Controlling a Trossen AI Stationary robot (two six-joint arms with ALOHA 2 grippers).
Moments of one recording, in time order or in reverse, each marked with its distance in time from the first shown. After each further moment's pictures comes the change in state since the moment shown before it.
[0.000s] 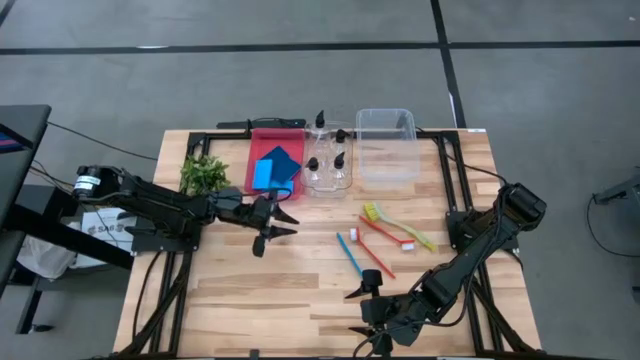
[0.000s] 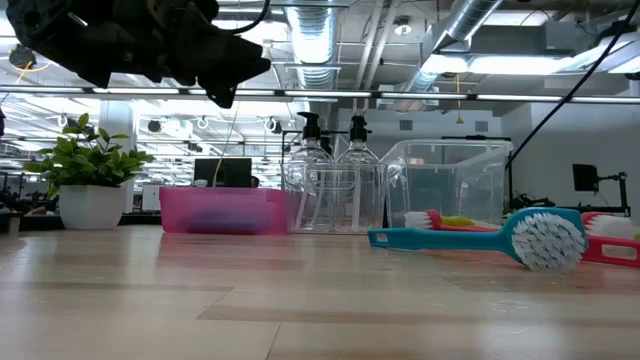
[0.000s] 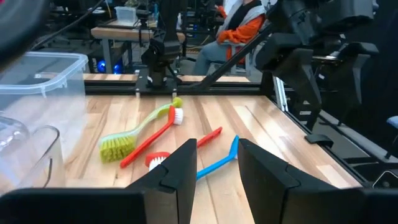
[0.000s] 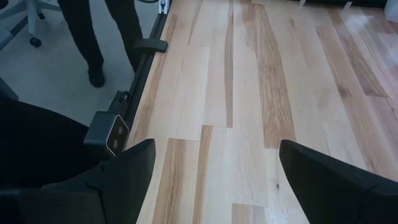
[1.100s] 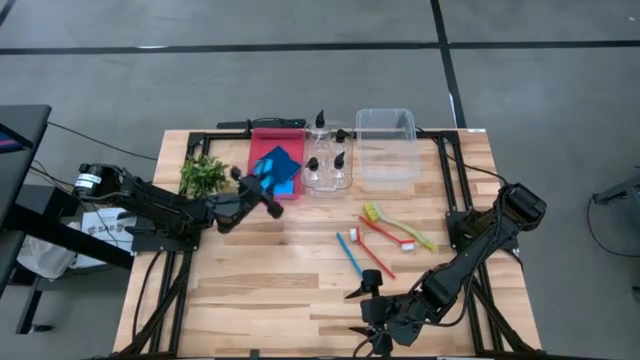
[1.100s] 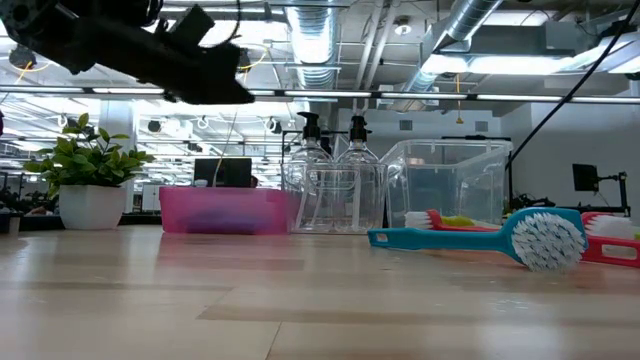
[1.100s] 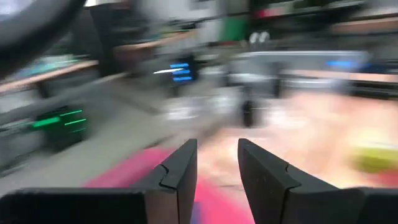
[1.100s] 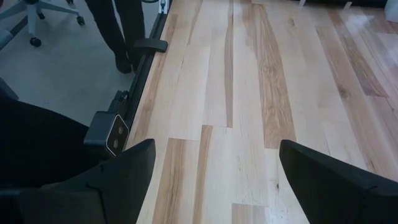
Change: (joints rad) left arm -0.075 0.002 0.000 0.007 -1.081 0.127; right arm 0.000 0.000 0.000 0.000 0.000 0.000
